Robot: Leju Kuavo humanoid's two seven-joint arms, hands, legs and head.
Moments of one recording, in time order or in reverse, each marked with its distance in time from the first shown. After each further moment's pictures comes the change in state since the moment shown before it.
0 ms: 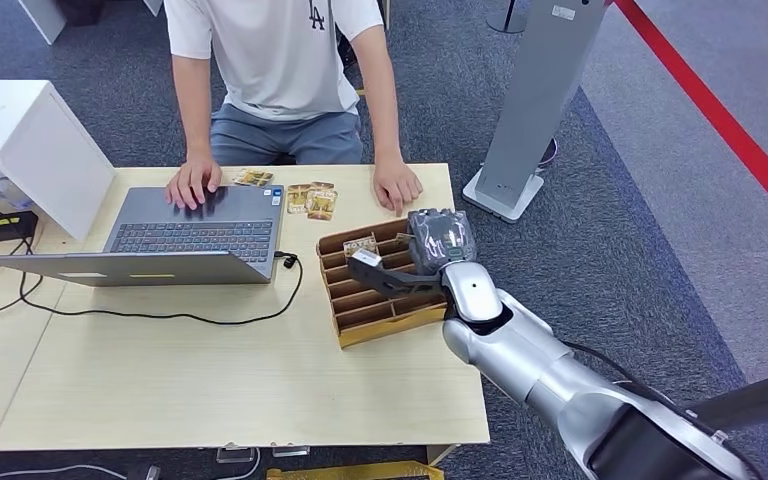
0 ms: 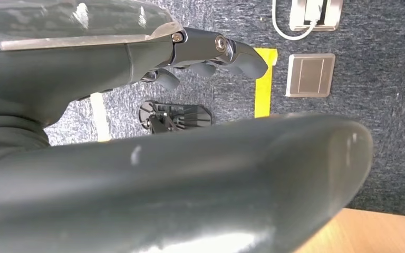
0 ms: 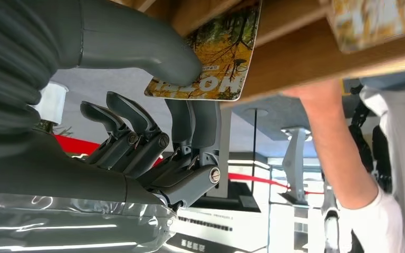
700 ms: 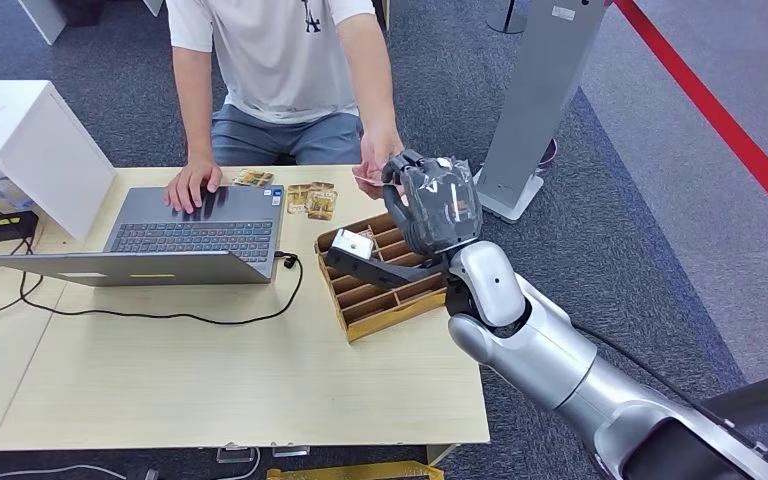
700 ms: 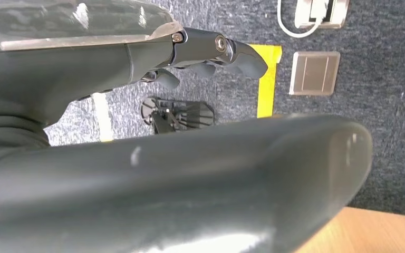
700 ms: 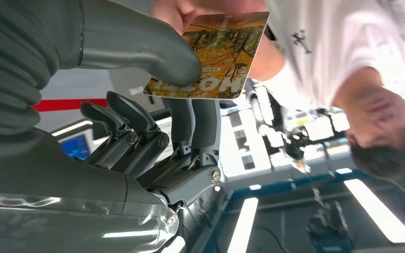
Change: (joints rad) left arm 0.005 0.000 0.000 0.000 0.012 -0.013 0.007; right arm 0.027 -0.093 -0.053 -0.448 0.079 -0.155 -0.093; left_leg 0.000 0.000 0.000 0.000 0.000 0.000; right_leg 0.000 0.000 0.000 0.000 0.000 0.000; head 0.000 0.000
